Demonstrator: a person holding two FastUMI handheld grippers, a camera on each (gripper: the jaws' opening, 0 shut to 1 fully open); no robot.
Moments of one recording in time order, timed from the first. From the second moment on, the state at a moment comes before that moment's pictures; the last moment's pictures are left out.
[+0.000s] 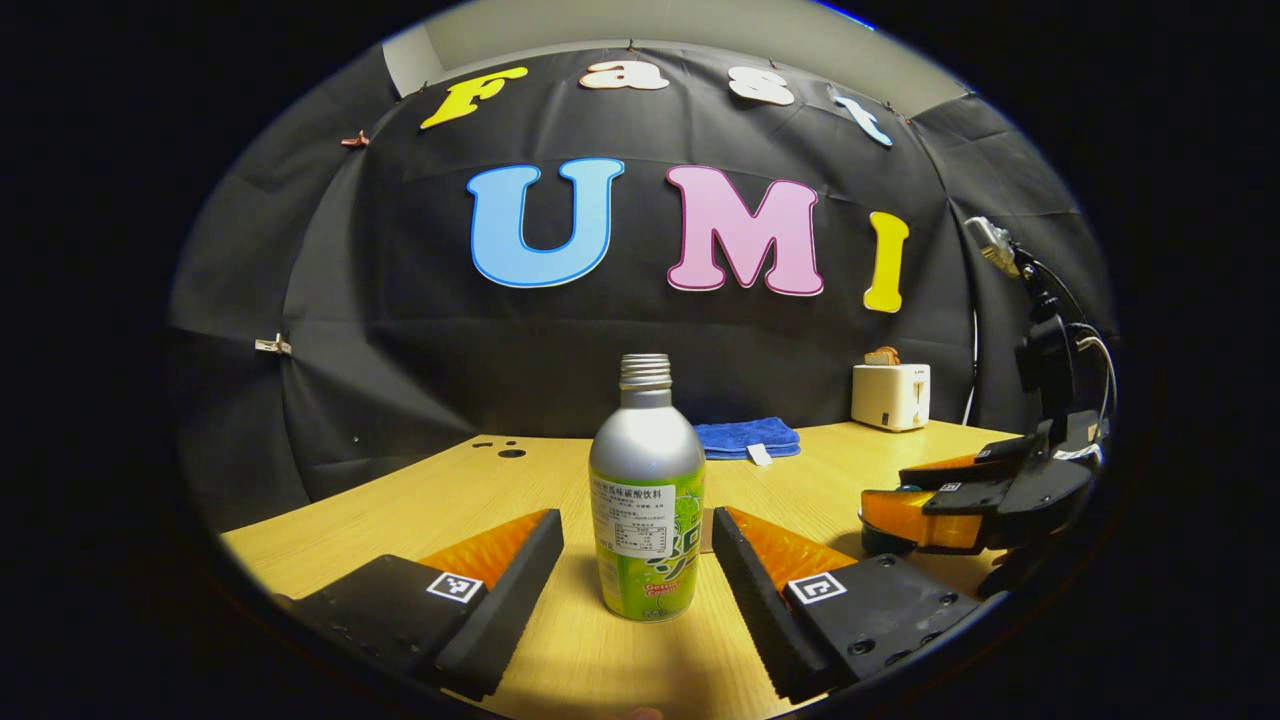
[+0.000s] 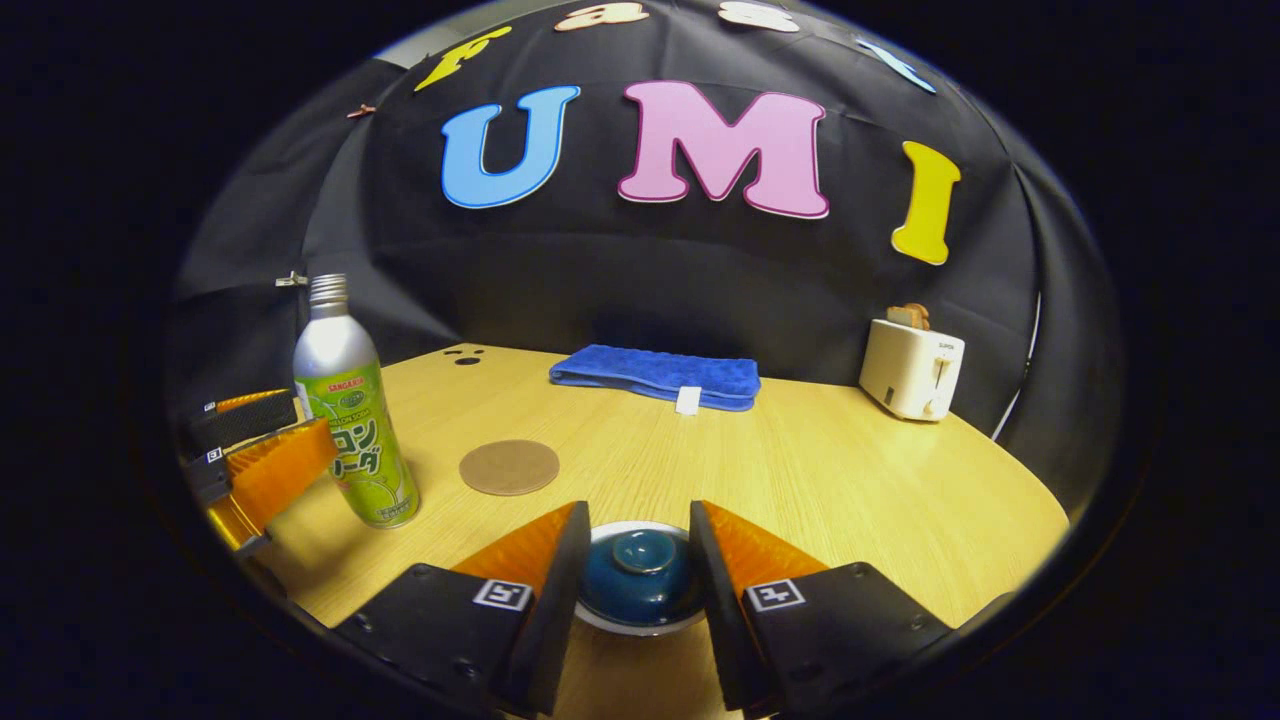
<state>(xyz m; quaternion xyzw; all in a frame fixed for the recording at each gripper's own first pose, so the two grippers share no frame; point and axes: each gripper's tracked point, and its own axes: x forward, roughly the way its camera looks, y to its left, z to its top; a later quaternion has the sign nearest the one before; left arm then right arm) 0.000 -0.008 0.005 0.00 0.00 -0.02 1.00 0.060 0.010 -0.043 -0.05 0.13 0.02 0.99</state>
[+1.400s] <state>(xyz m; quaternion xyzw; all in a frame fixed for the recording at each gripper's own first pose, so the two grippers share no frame) 0.043 -0.015 0.005 0.00 0.00 -0.03 1.00 0.035 -0.051 -0.001 0.00 0.00 -0.02 1.00</state>
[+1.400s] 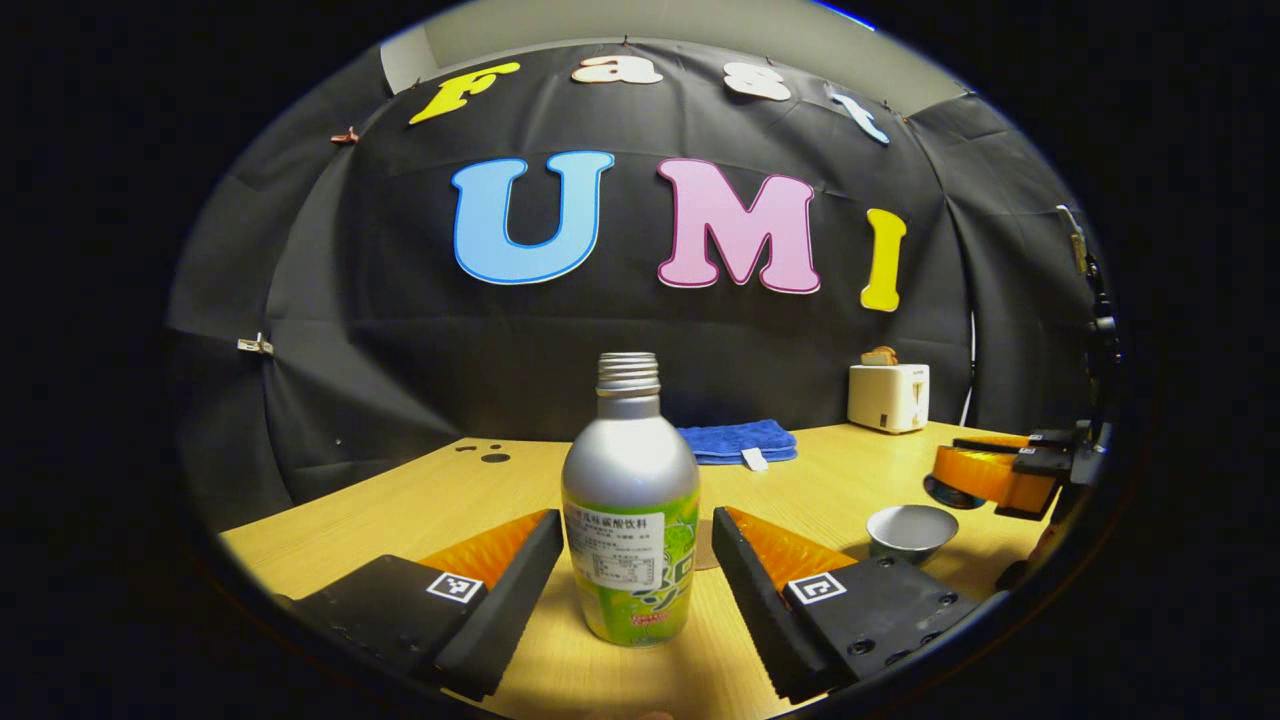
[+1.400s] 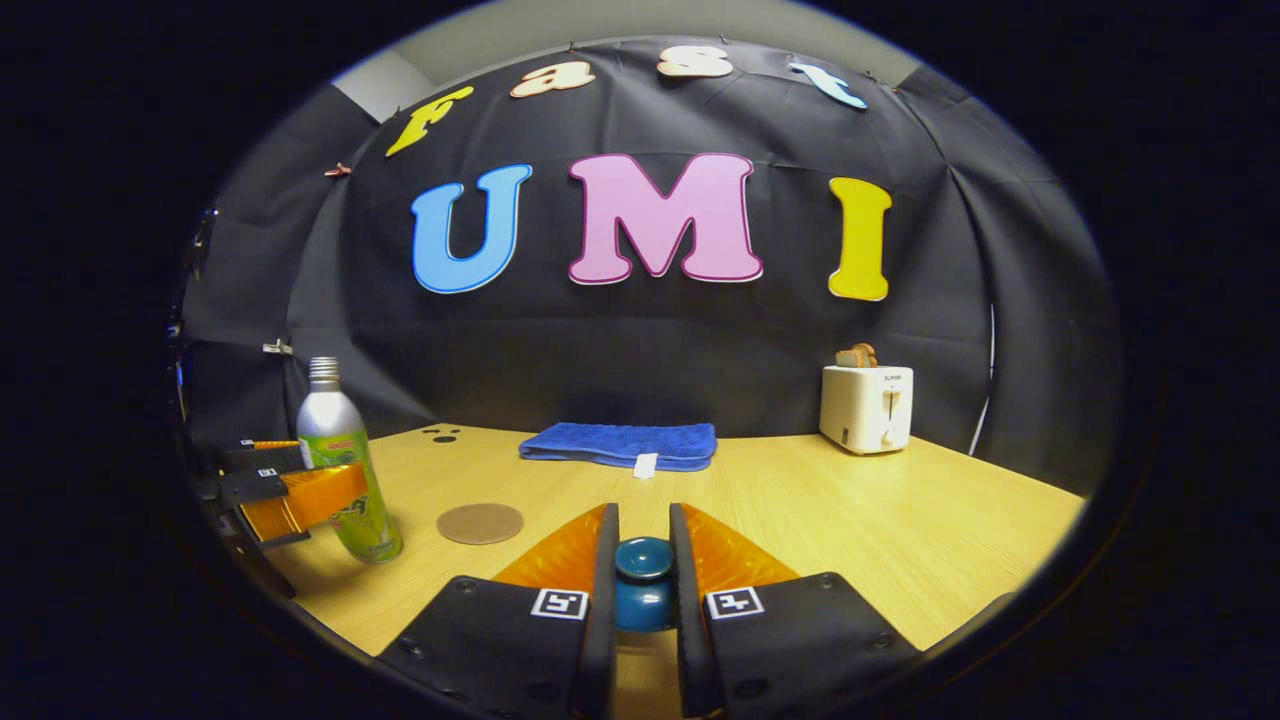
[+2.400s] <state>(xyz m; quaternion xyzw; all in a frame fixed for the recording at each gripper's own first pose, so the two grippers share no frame) 0.075 -0.041 0.017 0.20 -0.01 -0.08 0.98 0.040 -0.134 0.002 0.00 0.00 -0.05 1.00</state>
